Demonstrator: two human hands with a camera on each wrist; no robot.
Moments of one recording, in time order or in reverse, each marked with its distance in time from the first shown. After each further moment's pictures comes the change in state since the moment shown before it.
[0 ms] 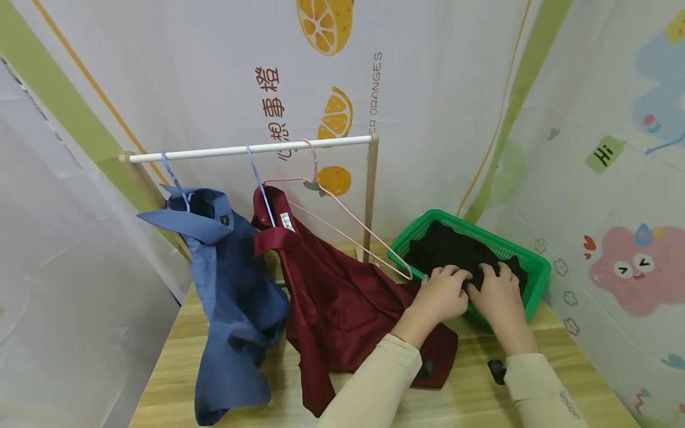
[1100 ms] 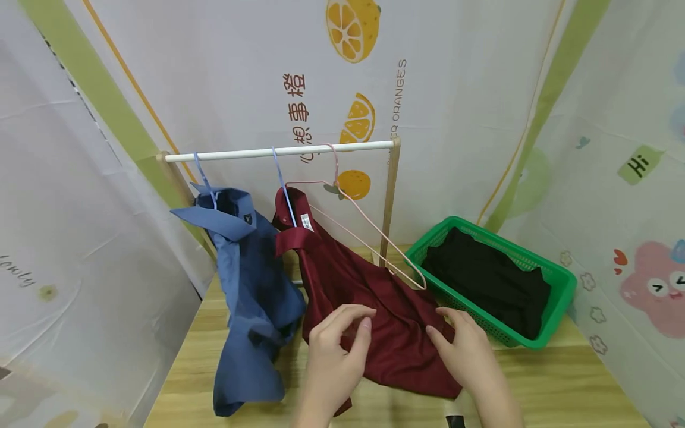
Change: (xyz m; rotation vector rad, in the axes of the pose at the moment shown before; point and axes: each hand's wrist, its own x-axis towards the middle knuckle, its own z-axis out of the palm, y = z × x) left_hand -0.219 -0.067 -0.102 -0.539 0.764 0.038; right_hand -0.106 -0.107 0.007 0.272 -0.133 -0.120
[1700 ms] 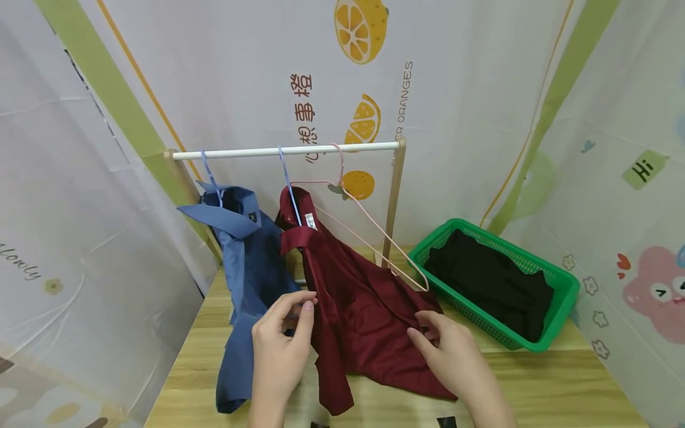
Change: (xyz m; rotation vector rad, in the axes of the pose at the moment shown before) left_hand 0.006 -0.016 -0.062 0.126 0.244 -0.092; right_hand -0.010 -0.037 0.001 0.070 -0.043 -0.059
